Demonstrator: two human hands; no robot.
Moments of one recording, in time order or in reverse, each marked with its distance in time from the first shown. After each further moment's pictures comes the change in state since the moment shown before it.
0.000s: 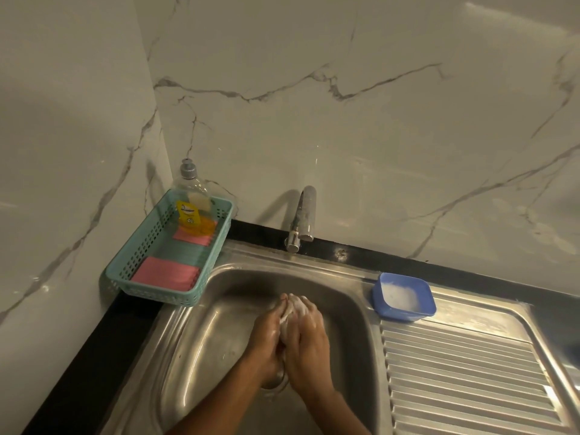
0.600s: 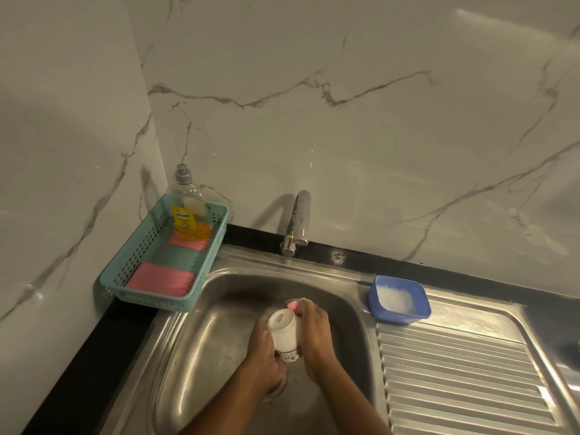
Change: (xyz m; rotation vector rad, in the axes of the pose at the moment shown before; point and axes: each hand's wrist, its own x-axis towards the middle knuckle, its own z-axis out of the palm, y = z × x) left_hand -0.002 -0.006 0.012 -0.360 0.108 -0.145; right_hand 0.036 -0.010 -0.011 0.478 0.010 0.479
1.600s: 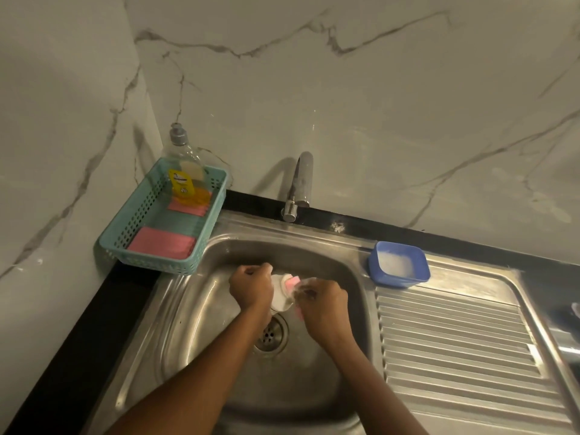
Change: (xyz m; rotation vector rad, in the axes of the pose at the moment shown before) left_hand 0.027 0.023 0.003 0.420 0.489 0.596; right_hand -0.027 -0.012 -0.027 -0.659 -0.029 -0.254
